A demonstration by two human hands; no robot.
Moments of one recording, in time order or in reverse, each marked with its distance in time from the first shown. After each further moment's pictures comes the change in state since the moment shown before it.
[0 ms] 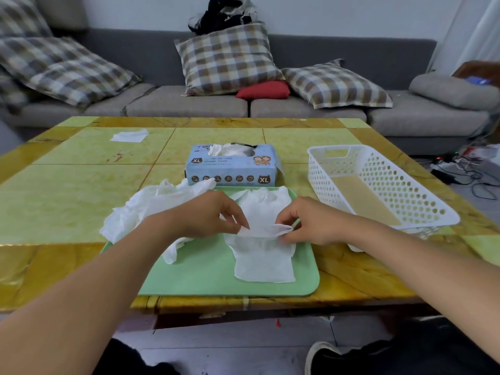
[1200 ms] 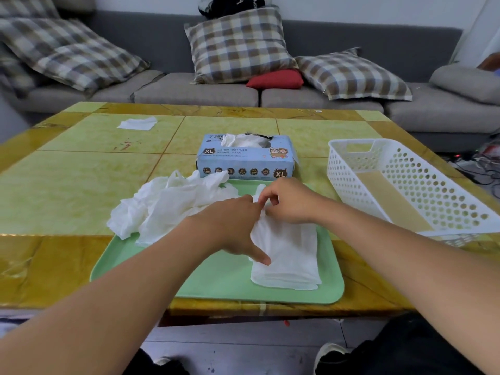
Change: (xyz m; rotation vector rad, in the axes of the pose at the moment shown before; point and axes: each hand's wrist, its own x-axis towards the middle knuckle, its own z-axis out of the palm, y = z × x) left_hand 0.007 0.016 0.022 0.573 -0.144 -0.156; right_hand 0.083 -0.017 0.016 -0.213 0.166 0.066
